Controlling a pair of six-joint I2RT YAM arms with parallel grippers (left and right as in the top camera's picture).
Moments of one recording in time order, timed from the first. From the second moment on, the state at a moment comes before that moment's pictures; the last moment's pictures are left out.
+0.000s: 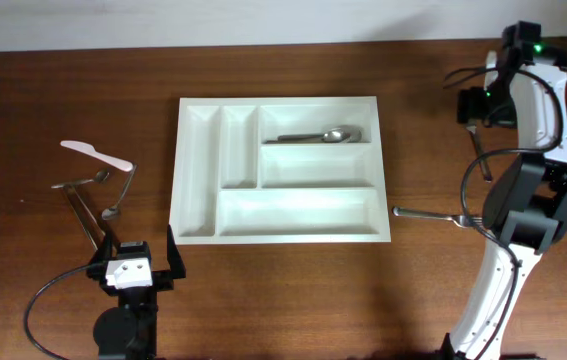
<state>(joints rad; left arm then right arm) -0.01 0.01 0.03 -0.11 -0.11 0.07 -0.28 2.43 2.26 -1.21 0.09 -0.08</state>
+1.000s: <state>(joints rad) -0.01 0.01 0.03 -0.11 -0.11 0.07 -0.31 2.54 2.23 -1.21 -0.01 -0.05</state>
